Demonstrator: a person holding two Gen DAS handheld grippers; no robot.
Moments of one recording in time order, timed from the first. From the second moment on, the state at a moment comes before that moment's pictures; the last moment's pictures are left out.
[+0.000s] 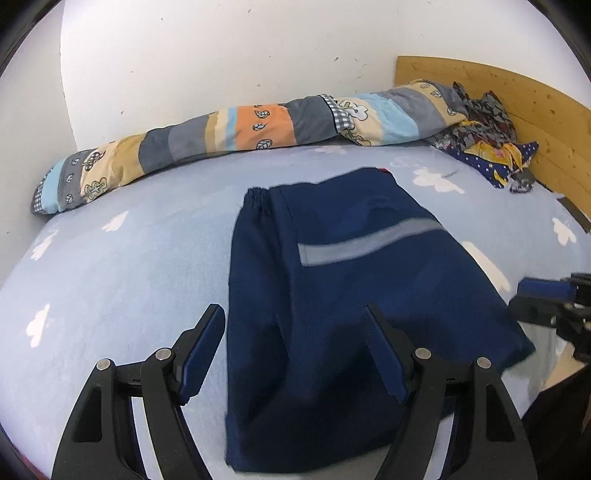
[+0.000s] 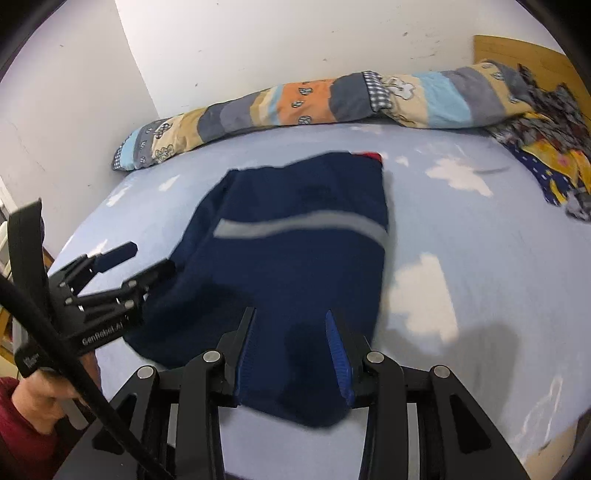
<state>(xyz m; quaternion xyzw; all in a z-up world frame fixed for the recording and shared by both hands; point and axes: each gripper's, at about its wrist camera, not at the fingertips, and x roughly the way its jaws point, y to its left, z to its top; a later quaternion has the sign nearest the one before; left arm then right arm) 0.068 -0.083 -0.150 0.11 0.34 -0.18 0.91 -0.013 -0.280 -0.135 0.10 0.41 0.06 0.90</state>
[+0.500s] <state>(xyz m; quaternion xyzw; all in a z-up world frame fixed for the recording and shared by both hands) 0.051 -0.084 -0.184 0.13 0.38 -0.16 0.90 -0.023 -0.273 -0.167 0.09 0.44 0.06 0.89</state>
